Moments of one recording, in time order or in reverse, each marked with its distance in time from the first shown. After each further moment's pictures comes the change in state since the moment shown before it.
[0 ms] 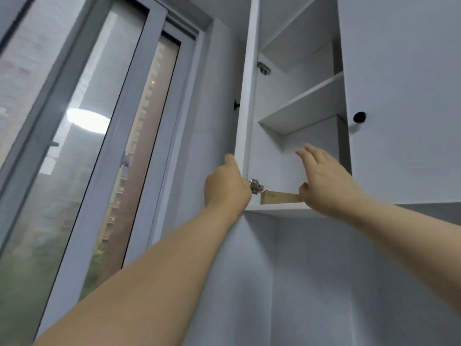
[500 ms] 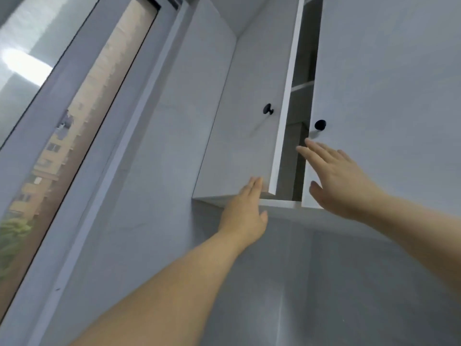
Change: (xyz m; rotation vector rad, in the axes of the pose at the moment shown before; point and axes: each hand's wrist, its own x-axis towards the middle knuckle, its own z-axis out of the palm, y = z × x) left_hand -0.049 0.064 0.110 -0.344 -0.292 0.205; right_hand -0.024 0.087 -0.043 -0.291 -0.119 -0.103
